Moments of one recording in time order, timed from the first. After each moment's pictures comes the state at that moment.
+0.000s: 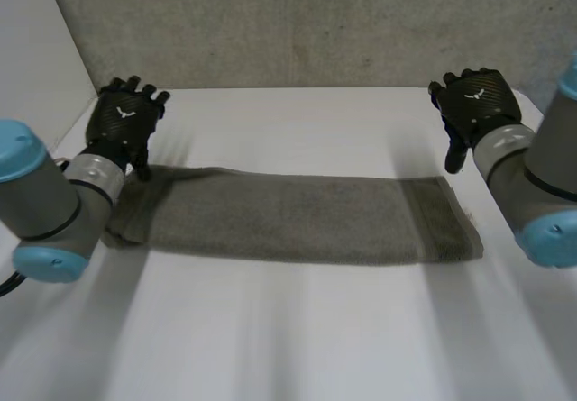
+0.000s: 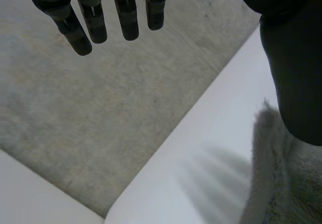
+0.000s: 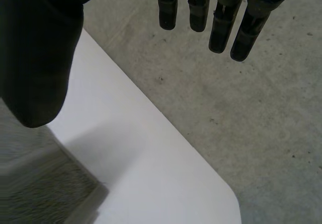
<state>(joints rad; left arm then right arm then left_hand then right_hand) 4.49 -2.04 -1.55 3.64 -1.43 3.67 1.90 -1.17 1.34 -0.08 1.59 2.65 0.26 0.26 0.25 0.26 0.21 0.24 0.25 0.24 0.25 0.06</state>
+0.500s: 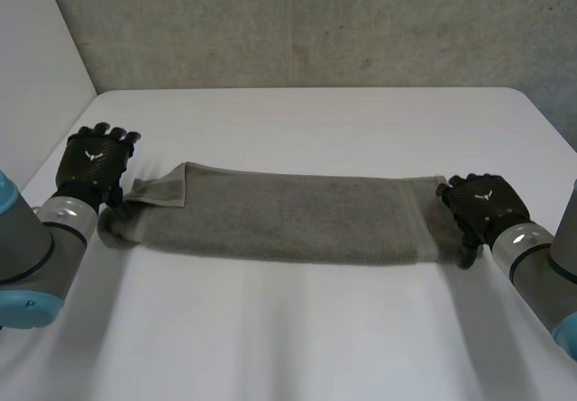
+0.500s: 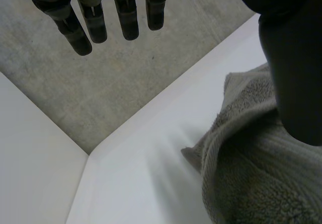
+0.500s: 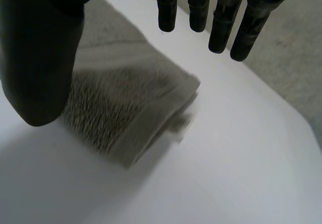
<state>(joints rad) 4.60 -2.02 -1.78 3.74 -1.42 3.55 1.75 -1.19 1.77 -0.20 1.45 2.66 0.26 0.25 0.24 0.26 0.21 0.26 0.25 0.25 0.26 0.10</state>
